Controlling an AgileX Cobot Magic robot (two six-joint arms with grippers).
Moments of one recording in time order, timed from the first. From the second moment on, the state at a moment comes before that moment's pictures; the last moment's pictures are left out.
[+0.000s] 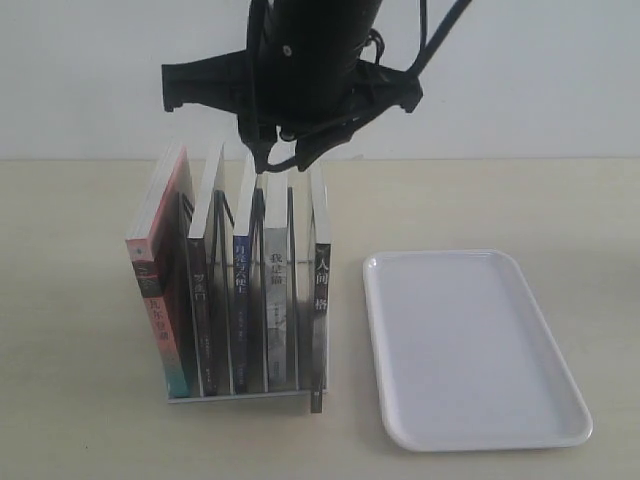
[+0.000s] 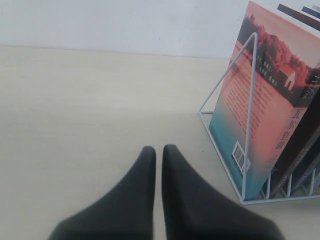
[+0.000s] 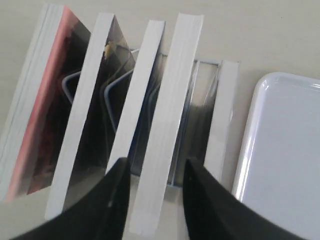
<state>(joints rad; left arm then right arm) -0.08 0.00 0.00 -0.12 0.34 0.00 0.85 1.83 -1.82 -0.13 1.16 0.59</state>
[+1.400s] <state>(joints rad) -0.08 0.00 0.00 -0.12 0.34 0.00 0.85 1.97 -1.82 -0.17 1.14 0.60</state>
